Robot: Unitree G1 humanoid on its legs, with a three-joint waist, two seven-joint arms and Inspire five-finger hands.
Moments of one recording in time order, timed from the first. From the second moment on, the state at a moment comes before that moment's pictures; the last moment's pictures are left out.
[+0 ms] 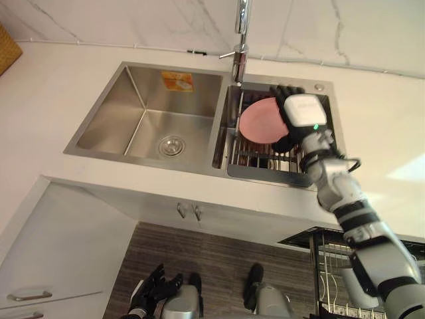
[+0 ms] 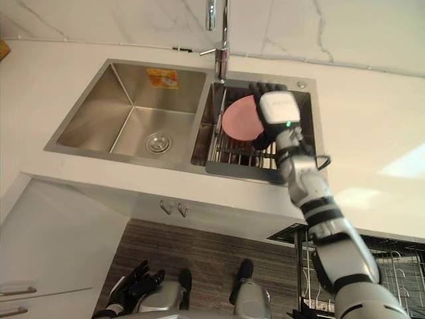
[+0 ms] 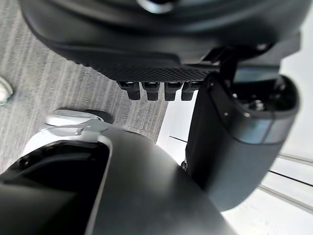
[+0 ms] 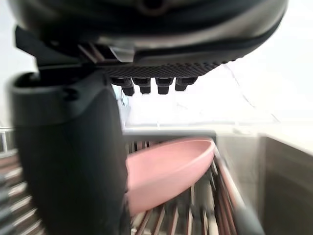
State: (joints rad) left arm 0.25 0.16 0.03 0.86 -0.24 -0.21 -0.20; right arm -0.73 -0.57 0.29 0.53 -0.90 -0.02 -0.18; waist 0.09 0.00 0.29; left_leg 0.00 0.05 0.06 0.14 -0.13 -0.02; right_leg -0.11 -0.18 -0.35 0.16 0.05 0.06
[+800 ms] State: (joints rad) left arm 0.21 0.18 -0.01 0.83 -0.30 -0.24 -0.23; right arm -0.90 -0.65 0.36 0.61 -0.77 -0.09 -0.18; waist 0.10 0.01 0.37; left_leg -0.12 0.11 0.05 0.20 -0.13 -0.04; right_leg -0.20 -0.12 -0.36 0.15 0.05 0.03
